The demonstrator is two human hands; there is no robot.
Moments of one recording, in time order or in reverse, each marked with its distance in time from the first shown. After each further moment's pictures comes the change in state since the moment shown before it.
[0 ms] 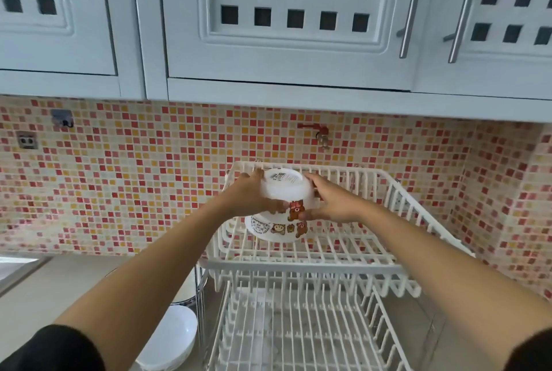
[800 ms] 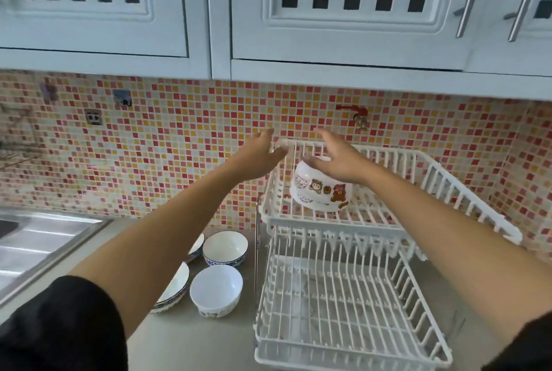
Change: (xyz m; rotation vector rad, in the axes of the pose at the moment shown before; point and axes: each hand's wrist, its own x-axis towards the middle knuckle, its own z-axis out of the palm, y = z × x) left_hand -0.059 -0.028 -0.060 0.074 0.174 0.065; right_hand -0.012 -0.107 0.015 -0.098 0.165 -0.053
